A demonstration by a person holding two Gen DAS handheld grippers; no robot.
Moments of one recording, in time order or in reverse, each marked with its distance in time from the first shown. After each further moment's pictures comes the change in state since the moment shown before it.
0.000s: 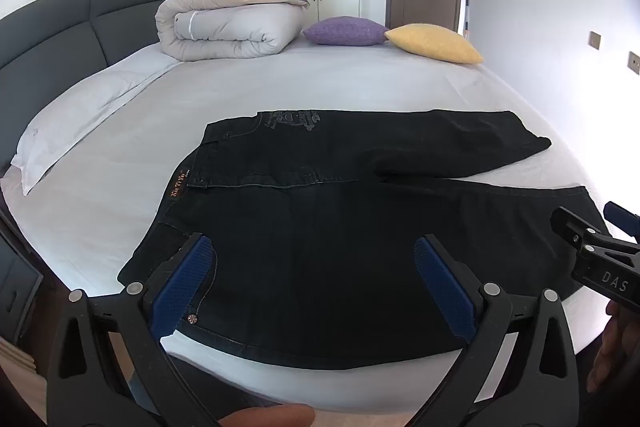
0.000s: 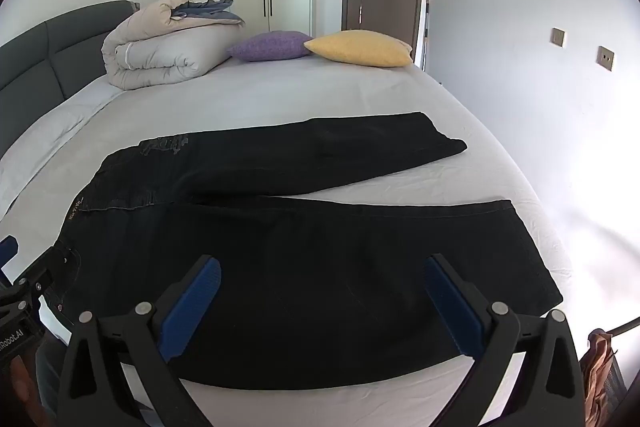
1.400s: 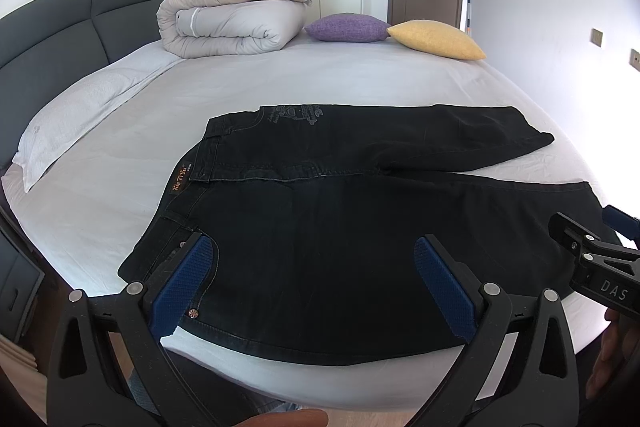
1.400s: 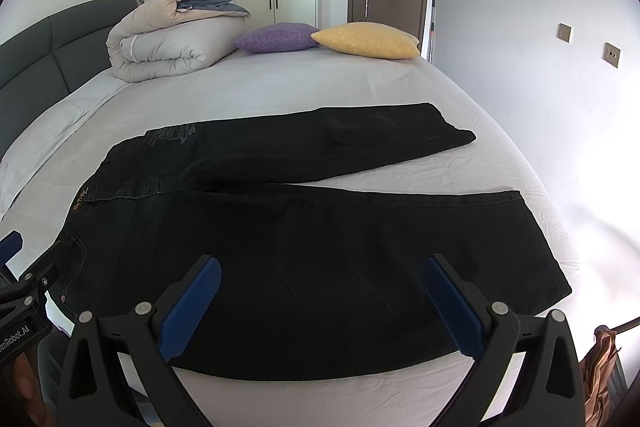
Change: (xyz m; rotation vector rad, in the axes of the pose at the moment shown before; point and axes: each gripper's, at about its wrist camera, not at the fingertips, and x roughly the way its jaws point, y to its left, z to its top) left arm 0.005 0.006 -0.007 0.001 0.002 0.005; right arm 0.009 0.017 -0.015 -0.004 0.015 0.010
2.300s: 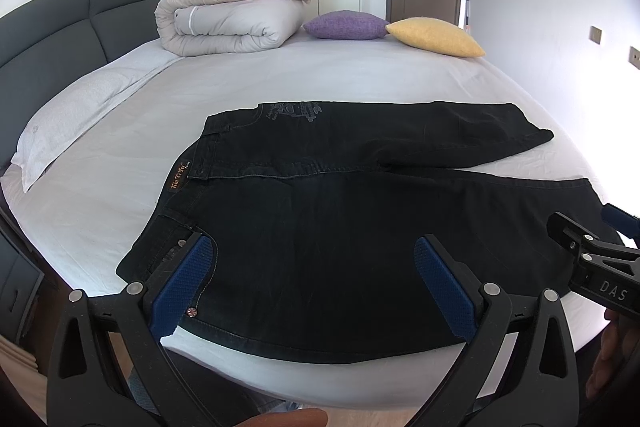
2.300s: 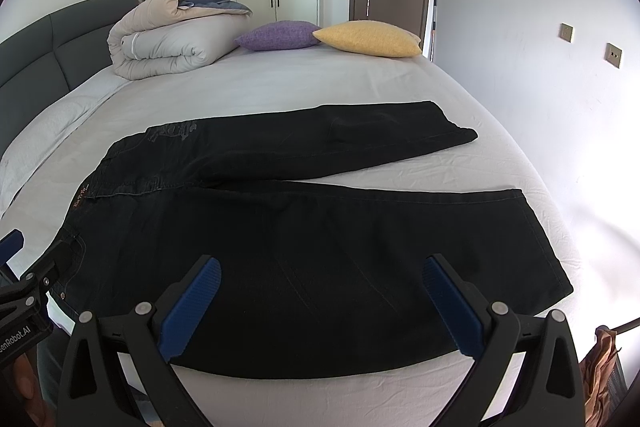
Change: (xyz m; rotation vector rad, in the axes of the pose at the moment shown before) left arm 0.003 0.002 -0.004 0.003 0.007 -0.003; right arm 0.001 0.004 -0.007 -0.003 0.005 0.003
